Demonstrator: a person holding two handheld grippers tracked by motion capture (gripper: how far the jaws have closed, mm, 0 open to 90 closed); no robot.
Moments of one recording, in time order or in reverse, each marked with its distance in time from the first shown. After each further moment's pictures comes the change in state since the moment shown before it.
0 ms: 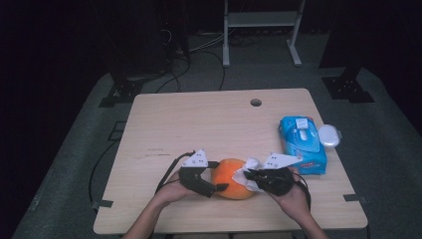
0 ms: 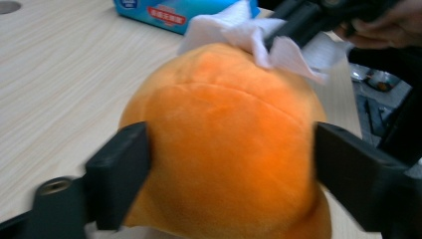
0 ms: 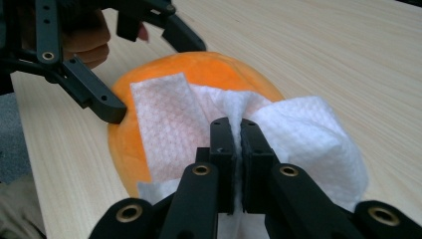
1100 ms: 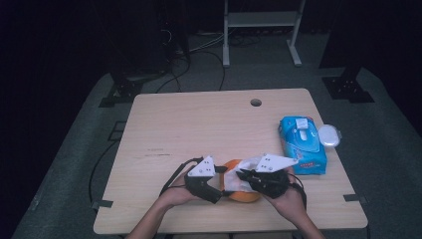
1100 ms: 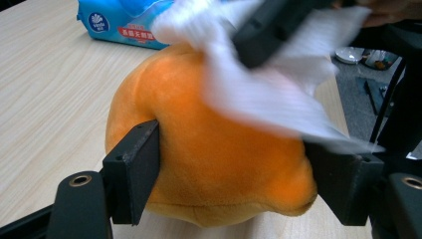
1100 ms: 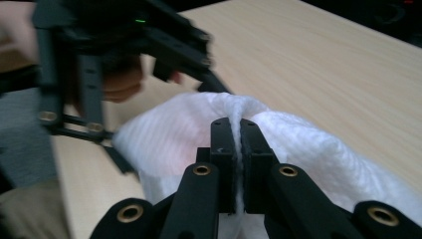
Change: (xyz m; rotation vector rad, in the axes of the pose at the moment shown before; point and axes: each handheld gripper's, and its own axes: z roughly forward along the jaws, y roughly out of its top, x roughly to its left) left arm -0.019 0.007 0.008 -0.009 -0.030 0.105; right arm 0.025 0.022 -0.005 -0.046 0.020 -0.087
